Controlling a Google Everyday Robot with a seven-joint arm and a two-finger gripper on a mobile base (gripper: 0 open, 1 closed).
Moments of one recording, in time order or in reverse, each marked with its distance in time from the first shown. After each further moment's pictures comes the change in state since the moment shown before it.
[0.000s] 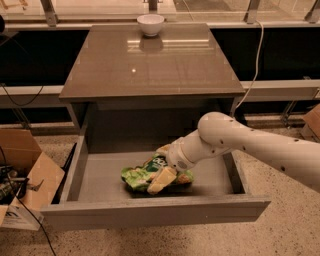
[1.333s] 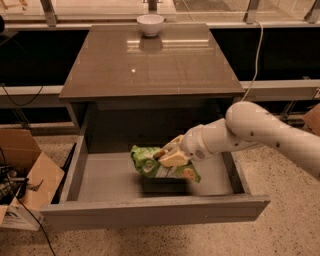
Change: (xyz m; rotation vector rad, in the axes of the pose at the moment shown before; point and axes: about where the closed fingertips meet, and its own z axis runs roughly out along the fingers) arm -0.027 -0.005 -0.068 0.063 -0.155 -0.003
